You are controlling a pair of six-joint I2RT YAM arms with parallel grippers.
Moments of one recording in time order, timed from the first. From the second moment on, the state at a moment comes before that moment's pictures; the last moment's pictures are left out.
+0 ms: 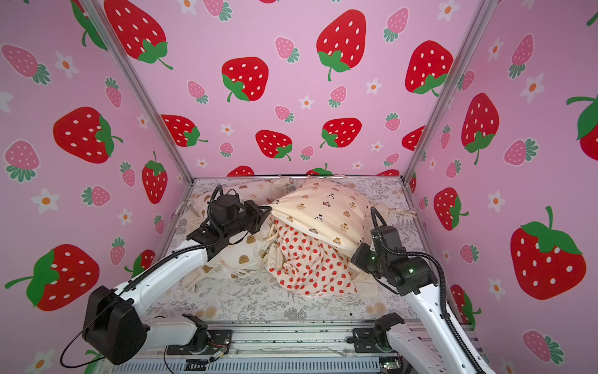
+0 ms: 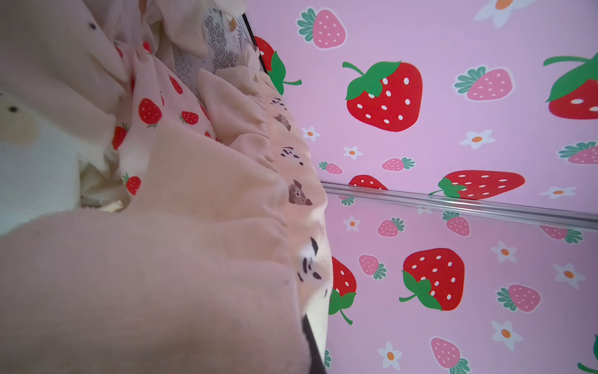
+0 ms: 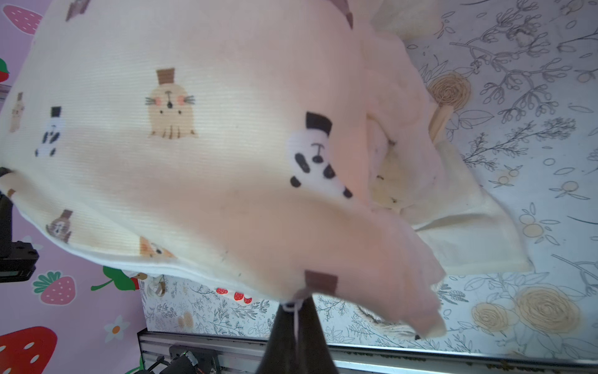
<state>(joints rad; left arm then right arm) -0.47 1.33 1.00 -0.06 0.20 -1.41 0.45 0.81 0.95 -1.02 -0.12 0.82</state>
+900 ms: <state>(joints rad) -0.68 1.47 1.17 -0.10 0.14 -1.26 0.78 1.26 1.06 -0.56 -0.13 0.77</state>
